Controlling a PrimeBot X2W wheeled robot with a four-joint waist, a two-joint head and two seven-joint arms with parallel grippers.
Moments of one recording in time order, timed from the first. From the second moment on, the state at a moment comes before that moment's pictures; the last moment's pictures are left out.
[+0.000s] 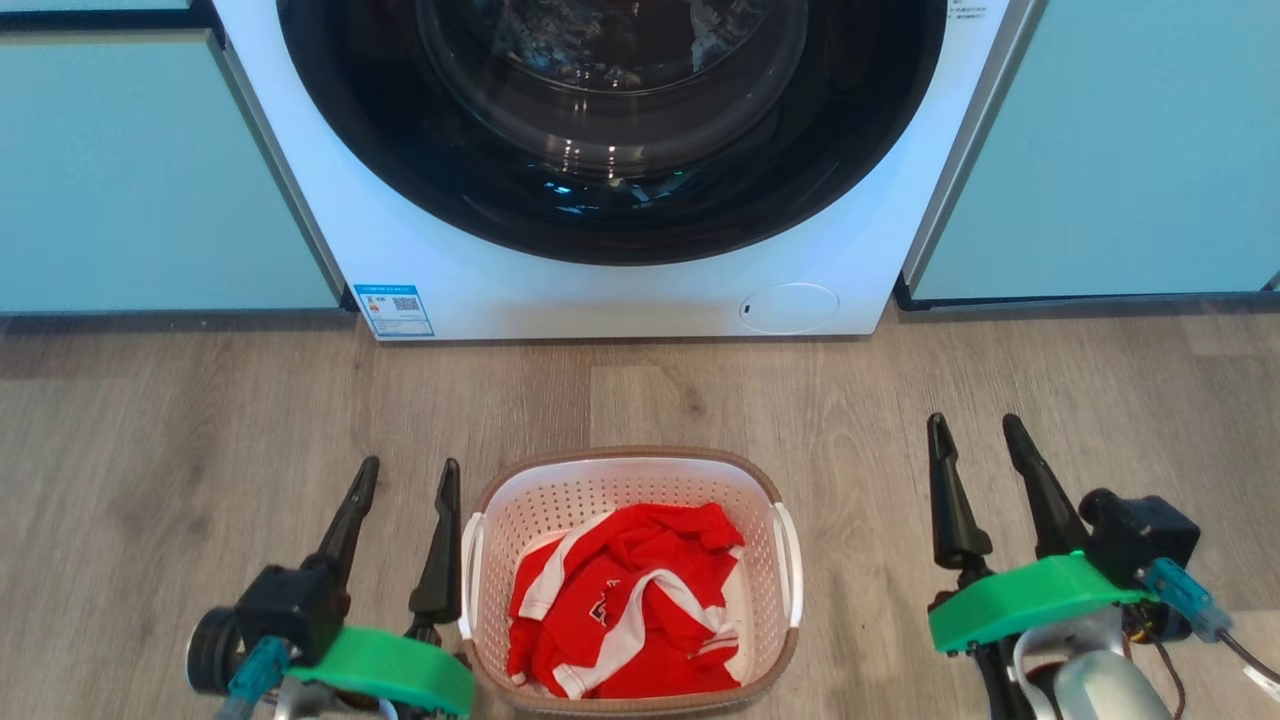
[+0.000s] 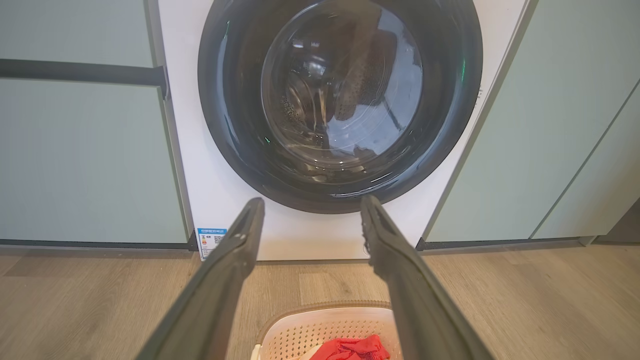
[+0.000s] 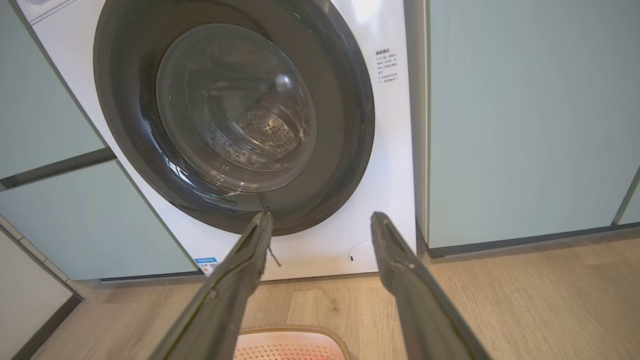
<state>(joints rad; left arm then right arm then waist) 0.11 0.04 -0.18 0.02 -0.19 -0.05 -0.26 0.01 -0.06 0.15 0.08 0.37 0.13 -0.25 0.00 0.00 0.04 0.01</state>
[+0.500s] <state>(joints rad) 0.12 0.05 -0.18 -0.01 -0.18 -0.05 -0.26 0.01 -0.05 0.15 0.08 0.37 0.13 -0.25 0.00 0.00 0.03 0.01</state>
